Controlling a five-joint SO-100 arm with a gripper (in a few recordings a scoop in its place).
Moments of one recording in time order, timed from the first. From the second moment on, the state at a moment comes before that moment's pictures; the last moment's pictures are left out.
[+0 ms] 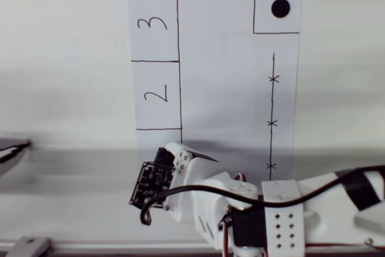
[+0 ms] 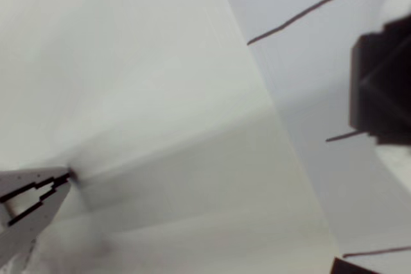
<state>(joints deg) -3.1 41.0 43.1 52.2 26.6</state>
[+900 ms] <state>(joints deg) -3.3 37.8 43.3 43.2 26.4</state>
